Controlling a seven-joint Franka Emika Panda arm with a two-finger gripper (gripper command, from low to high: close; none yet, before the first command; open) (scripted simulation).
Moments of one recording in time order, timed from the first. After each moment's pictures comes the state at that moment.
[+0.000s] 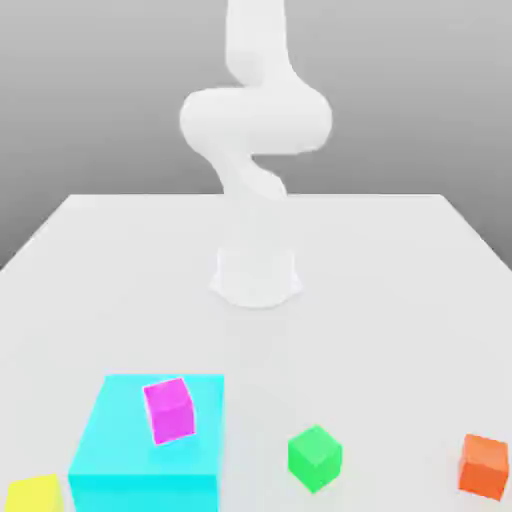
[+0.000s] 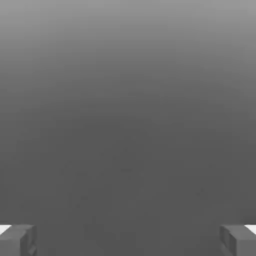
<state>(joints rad) 0.04 -0.71 0.00 -2.30 0.00 2.33 0.75</state>
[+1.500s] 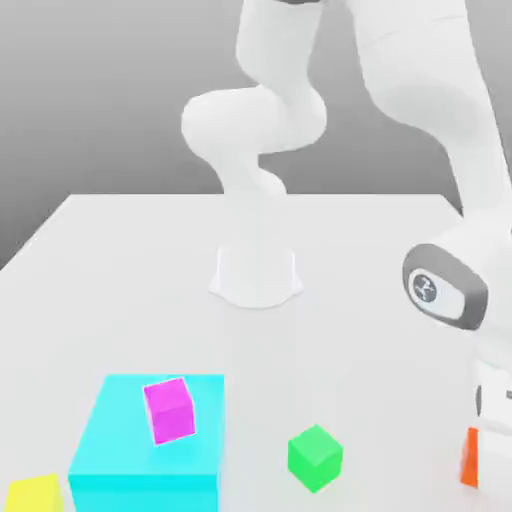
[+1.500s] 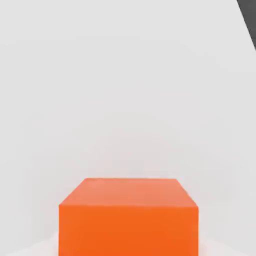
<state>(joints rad) 0.39 0.39 0.15 -2.30 -0.13 2.68 0.22</state>
